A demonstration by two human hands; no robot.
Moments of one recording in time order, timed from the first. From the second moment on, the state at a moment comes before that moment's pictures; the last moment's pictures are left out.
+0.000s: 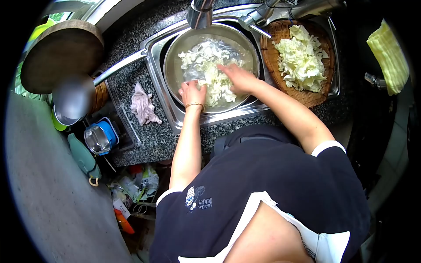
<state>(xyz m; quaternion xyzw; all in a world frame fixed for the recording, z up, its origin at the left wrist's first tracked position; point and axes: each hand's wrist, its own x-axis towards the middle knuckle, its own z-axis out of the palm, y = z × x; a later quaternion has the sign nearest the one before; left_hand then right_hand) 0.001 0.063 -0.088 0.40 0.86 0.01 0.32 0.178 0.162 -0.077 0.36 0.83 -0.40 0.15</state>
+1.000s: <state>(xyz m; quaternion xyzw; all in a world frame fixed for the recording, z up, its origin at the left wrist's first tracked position) 0.042 0.055 -0.031 0.08 0.58 0.56 0.59 0.171 0.134 -0.063 0.37 0.35 -0.82 -0.28</state>
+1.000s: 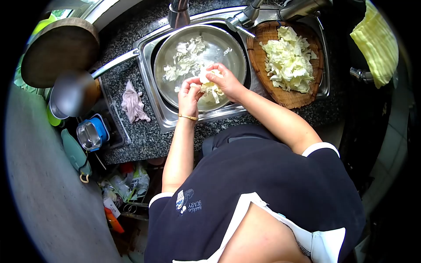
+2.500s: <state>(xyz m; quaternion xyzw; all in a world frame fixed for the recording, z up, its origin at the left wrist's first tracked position) 0.173 0.159 0.016 0.39 0.42 0.59 0.58 0.319 0.214 0.043 0.45 0.64 -0.48 -0.39</state>
